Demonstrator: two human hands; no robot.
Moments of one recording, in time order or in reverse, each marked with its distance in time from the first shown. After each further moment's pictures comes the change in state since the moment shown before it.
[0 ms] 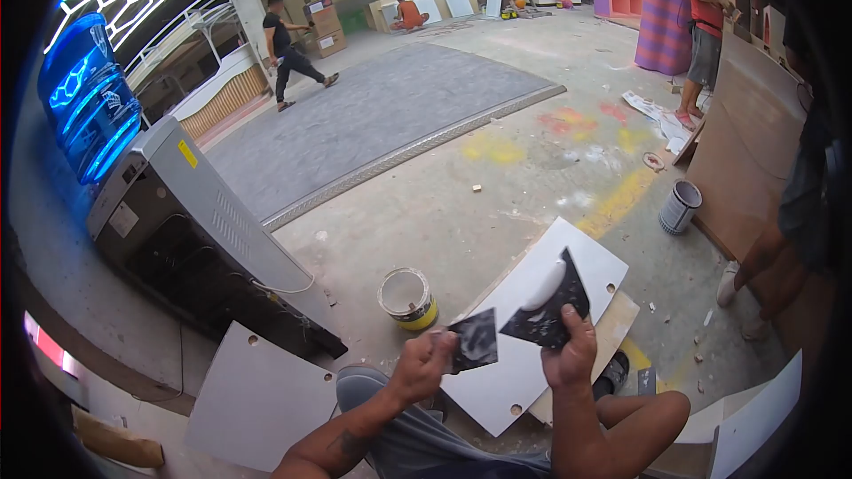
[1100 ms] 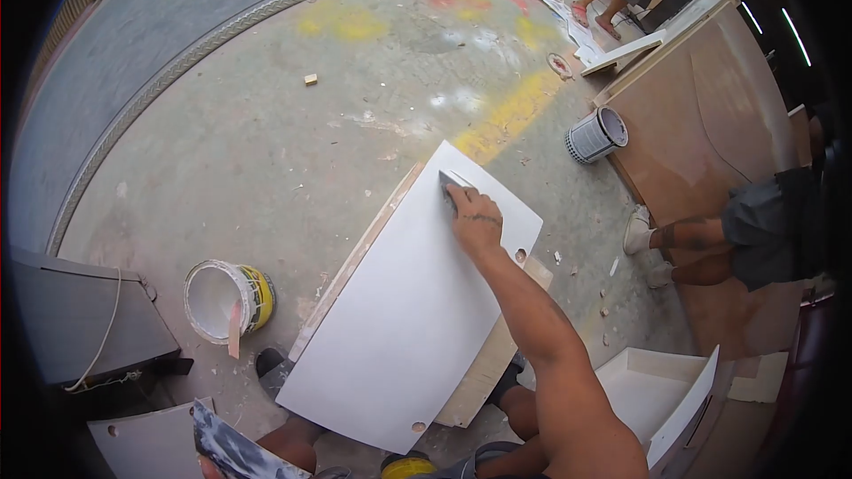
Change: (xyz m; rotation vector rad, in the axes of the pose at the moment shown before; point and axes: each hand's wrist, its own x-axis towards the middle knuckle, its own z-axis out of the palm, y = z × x) left_hand 0.045 -0.025 -0.009 -0.757 0.721 -0.507; right_hand 0.334 0.074 -0.268 -2.383 -0.238 -0.297
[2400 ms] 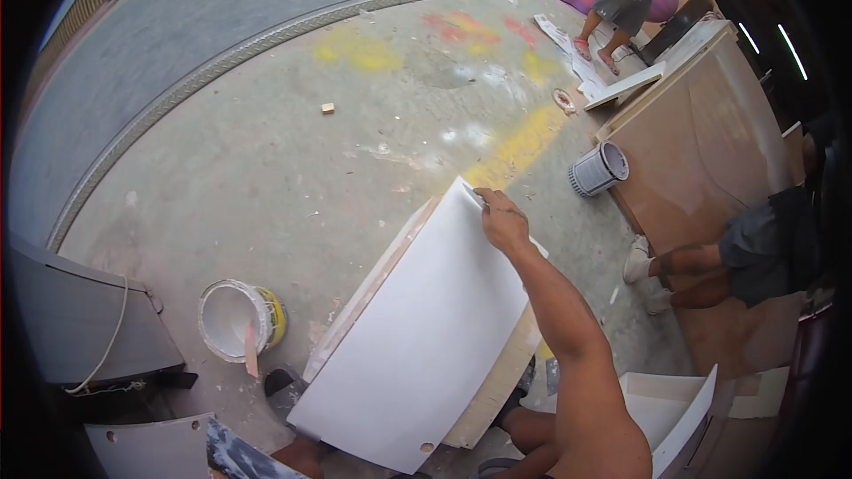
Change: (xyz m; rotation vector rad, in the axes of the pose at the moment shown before) left_hand 0.003 0.010 -0.007 0.390 0.067 0.165; right_hand 0.061 0.009 -0.051 0.096 -0.155 0.155
